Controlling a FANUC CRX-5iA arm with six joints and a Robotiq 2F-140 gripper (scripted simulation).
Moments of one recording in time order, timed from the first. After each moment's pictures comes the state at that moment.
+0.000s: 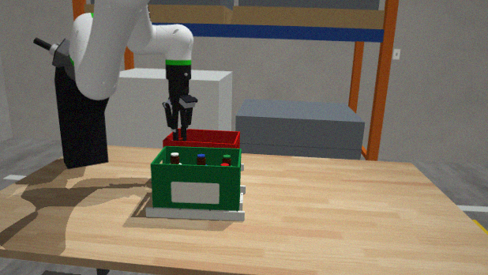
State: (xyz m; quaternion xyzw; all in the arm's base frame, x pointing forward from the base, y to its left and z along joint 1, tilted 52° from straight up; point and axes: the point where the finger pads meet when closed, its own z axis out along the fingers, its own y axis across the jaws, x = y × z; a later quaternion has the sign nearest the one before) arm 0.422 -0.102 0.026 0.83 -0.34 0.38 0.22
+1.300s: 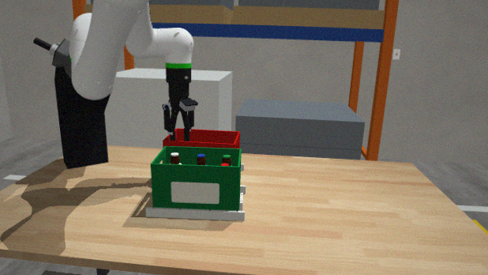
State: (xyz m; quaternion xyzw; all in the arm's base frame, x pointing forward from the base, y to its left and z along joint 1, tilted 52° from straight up) arm 0.427 -0.110 0.019 0.83 -0.34 0.38 0.22
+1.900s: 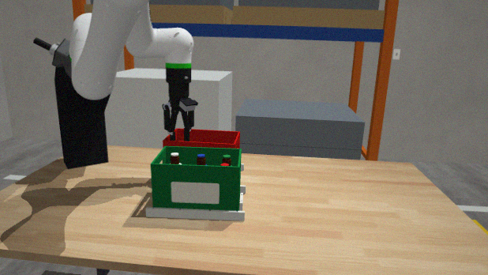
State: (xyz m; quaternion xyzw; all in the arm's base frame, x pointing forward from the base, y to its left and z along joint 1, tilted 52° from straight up) arm 0.427 -0.109 0.019 0.83 -0.34 0.38 0.22
